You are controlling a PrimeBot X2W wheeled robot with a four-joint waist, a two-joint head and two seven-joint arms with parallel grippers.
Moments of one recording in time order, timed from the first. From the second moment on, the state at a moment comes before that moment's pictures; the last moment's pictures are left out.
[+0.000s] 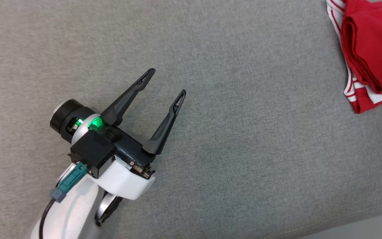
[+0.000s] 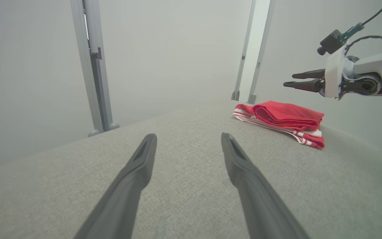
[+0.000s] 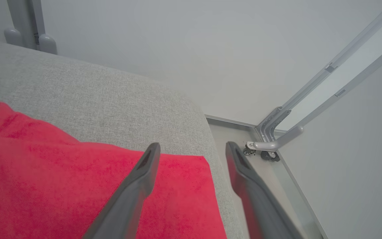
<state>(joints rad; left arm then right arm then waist) -0.42 0.29 -0.47 -0.09 -0.25 -0.10 -0.22 -0.99 -0.57 0.29 0.97 0.30 0.13 -0.26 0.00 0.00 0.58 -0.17</state>
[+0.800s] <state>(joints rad) -0.16 0.15 -0.22 0.06 -0.30 -0.07 -0.26 -0.51 -0.32 0.22 0.45 0.40 0.13 -0.26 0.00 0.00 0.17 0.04</state>
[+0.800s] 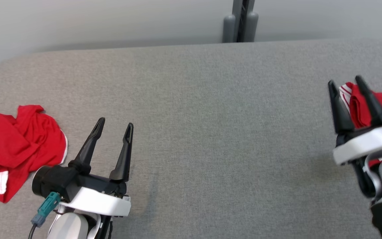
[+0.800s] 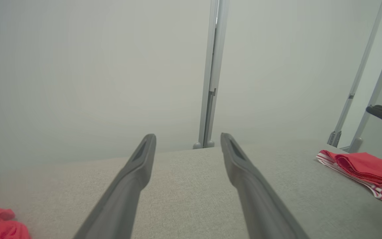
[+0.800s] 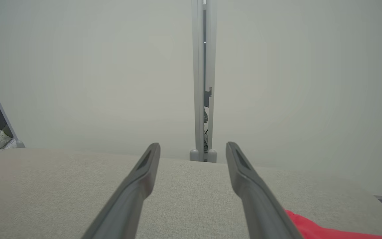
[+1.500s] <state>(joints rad) -0.02 0.05 -0.08 0.14 -0.24 -0.12 -0.26 -0.17 -0.08 0.09 0.24 0.19 0.13 -0.26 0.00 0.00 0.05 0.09</state>
